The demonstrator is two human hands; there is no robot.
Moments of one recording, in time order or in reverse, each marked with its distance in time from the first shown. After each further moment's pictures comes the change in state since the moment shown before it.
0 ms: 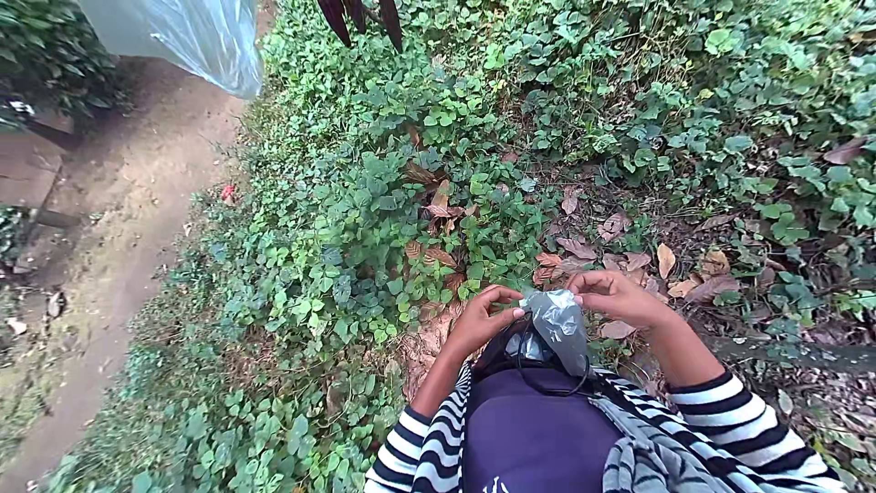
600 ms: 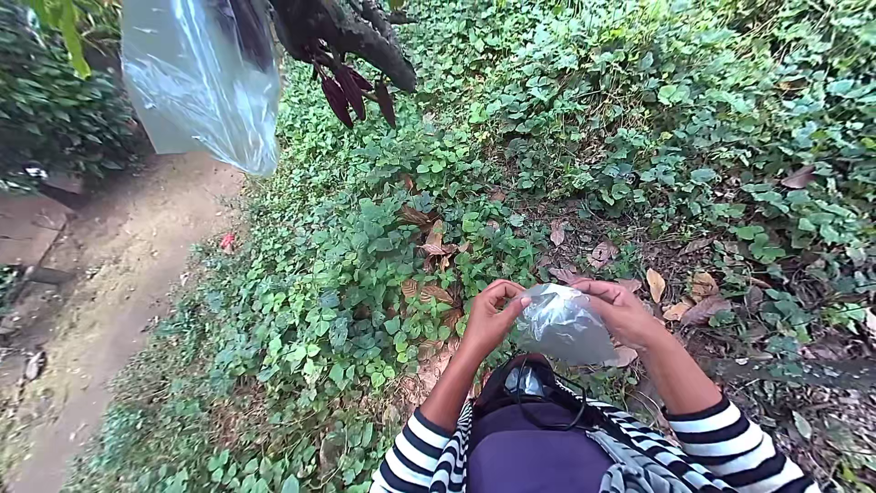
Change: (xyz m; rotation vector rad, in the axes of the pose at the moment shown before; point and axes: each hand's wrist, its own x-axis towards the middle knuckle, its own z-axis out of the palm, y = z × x) left_hand 0.050 0.052 0.013 -0.019 0.133 0.190; right_hand -0.003 -0.025 0.002 0.116 0.277 -0.148
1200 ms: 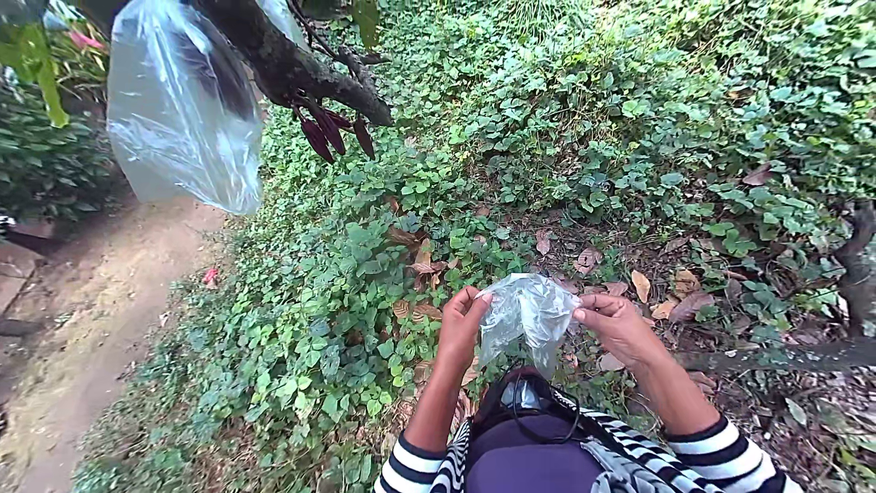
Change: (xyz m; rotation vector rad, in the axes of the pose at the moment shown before) left_hand 0.001 0.032 -0.008 -0.259 0.184 -0.118; right_hand -0.023 -0.004 0.010 0.200 0.275 -0.031
